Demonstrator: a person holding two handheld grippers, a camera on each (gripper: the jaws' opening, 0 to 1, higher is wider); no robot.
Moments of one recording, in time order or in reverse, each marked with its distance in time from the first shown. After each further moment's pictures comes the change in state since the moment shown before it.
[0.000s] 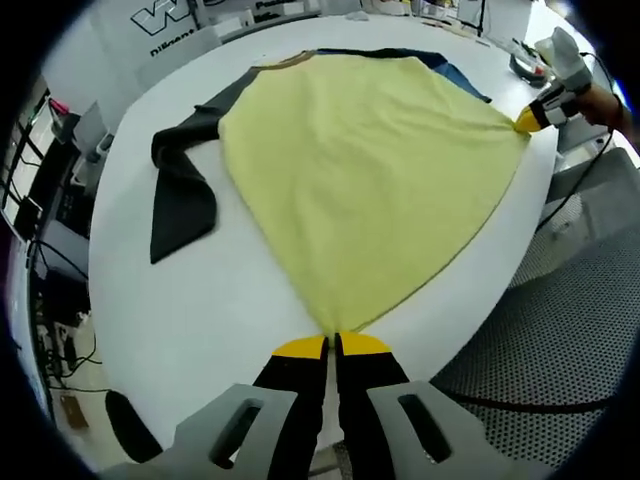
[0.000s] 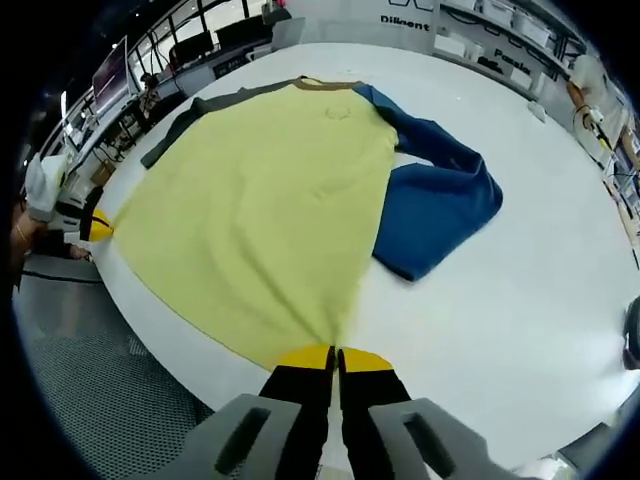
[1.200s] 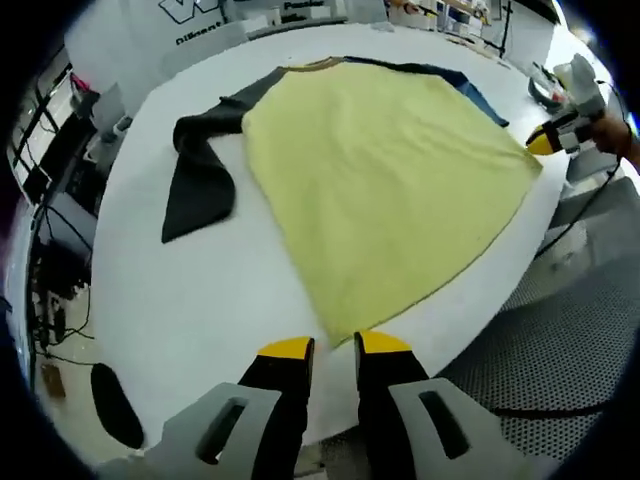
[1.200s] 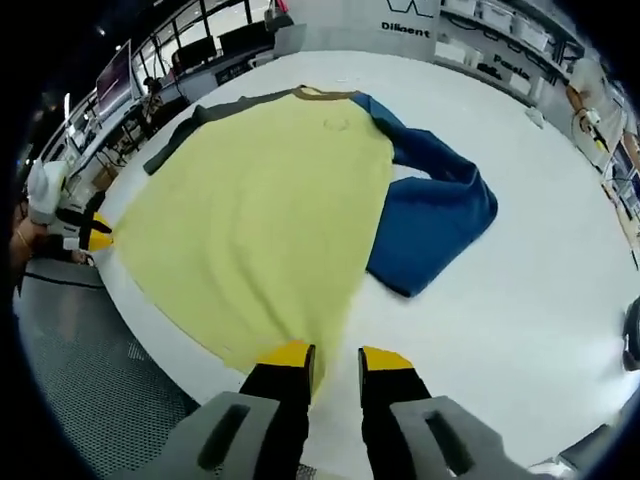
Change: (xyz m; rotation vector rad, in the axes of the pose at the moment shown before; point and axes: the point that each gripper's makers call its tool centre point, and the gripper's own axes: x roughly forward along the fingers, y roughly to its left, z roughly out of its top) left arm -0.004 0.004 -0.006 -0.104 -0.022 0.029; right arm -0.002 0.002 0.004 -0.021 -0.022 0.006
